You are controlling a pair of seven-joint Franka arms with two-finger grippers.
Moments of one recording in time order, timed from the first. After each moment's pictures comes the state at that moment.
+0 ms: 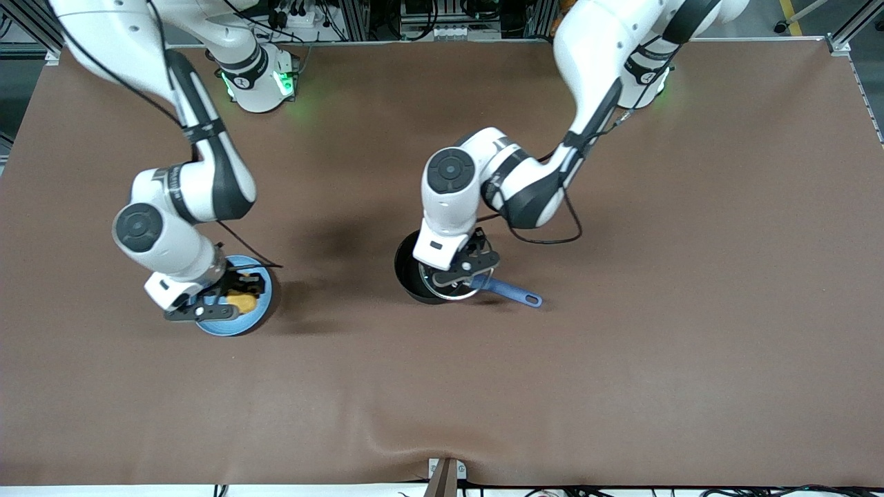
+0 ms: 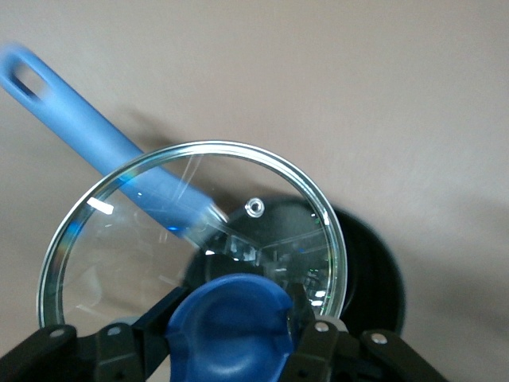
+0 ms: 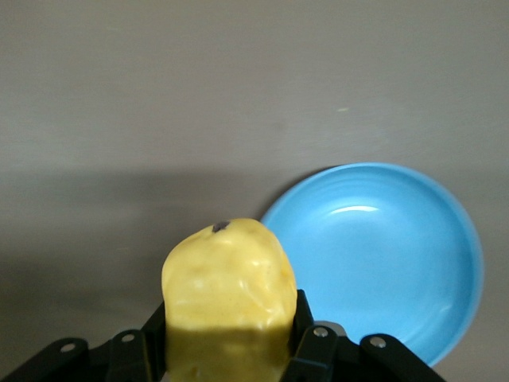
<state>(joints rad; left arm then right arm) -0.63 0.72 -0.14 -1.25 0.11 2.03 -1.12 0.28 0.39 -0.07 -1.89 0.00 2.32 0.19</state>
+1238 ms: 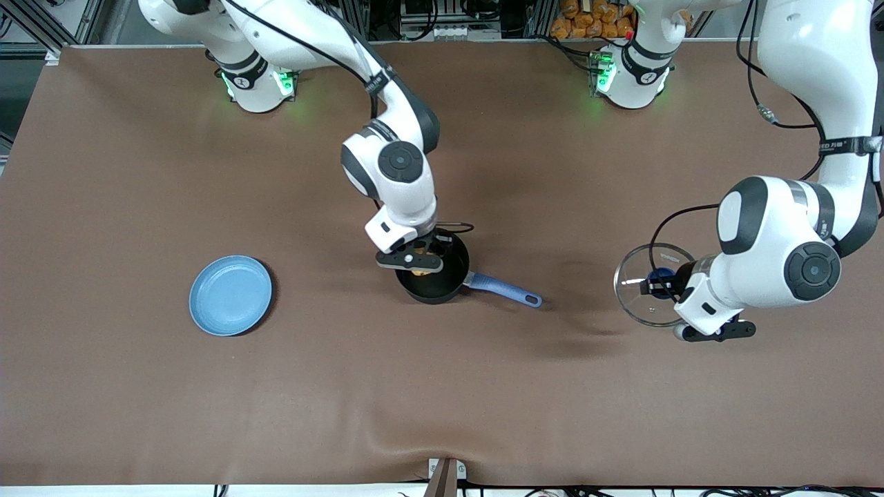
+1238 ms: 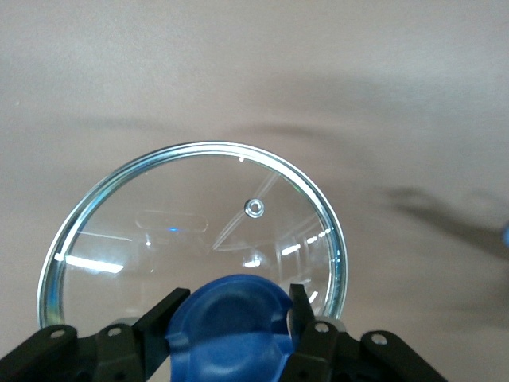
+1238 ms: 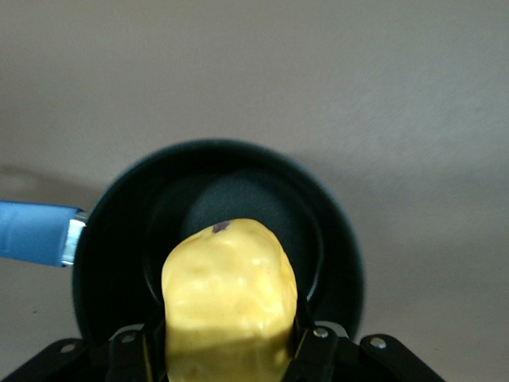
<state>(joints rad) 0.00 0.51 -0.15 -1.57 -0.03 1.91 -0.16 0.79 0.66 -0.07 -1.54 0.01 2.28 0.86</state>
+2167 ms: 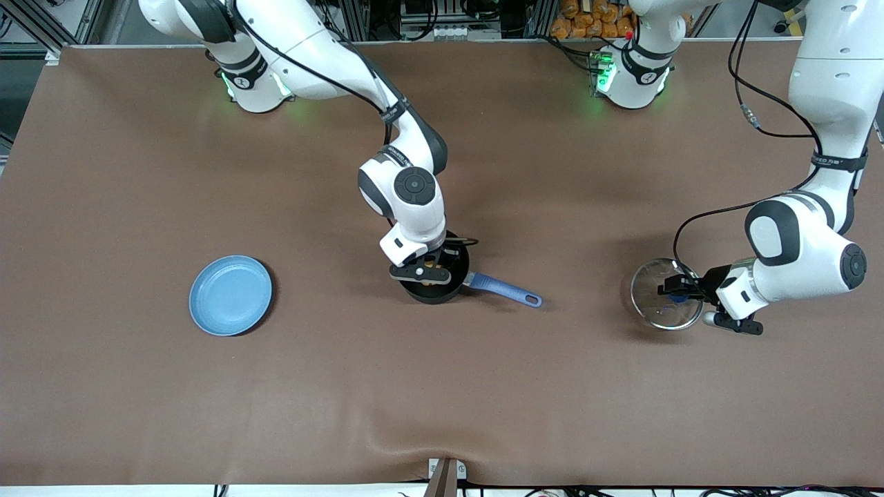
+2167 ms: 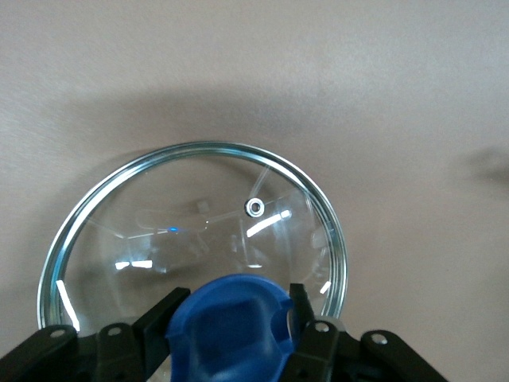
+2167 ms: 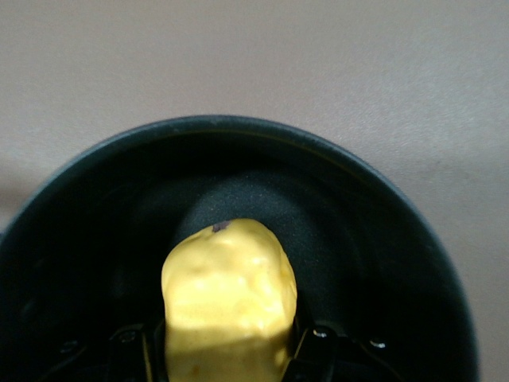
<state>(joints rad) 0.24 0.58 -0.18 -1.81 -0.32 2.21 0.45 0.80 0.80 -0.07 -1.50 0.01 2.40 0.87</state>
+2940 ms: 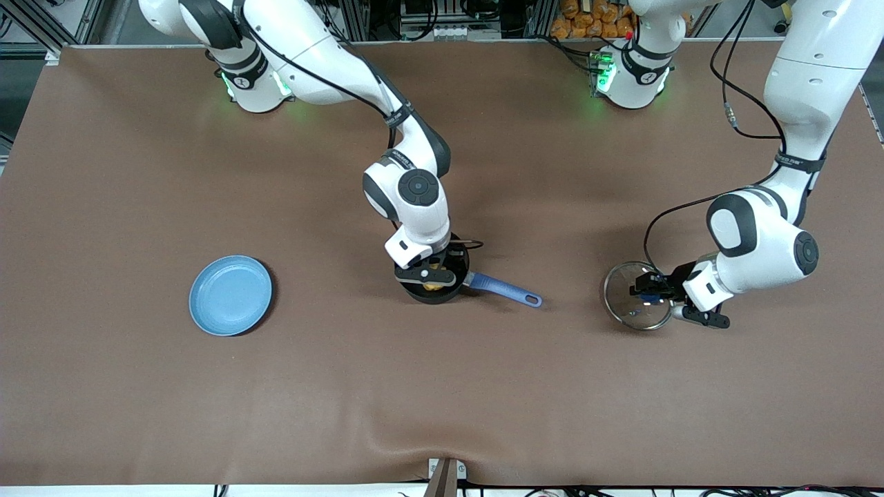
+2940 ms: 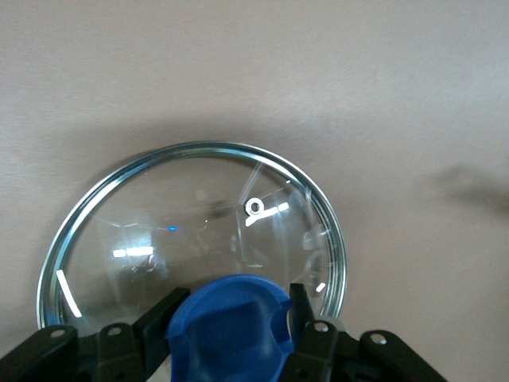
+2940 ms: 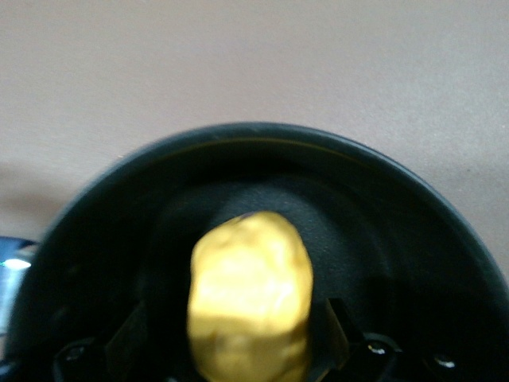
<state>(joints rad) 0.24 0.57 -0.27 -1.93 -0.40 2.40 0.45 0.80 0.82 -0.07 -1.45 0.01 2.40 0.88</state>
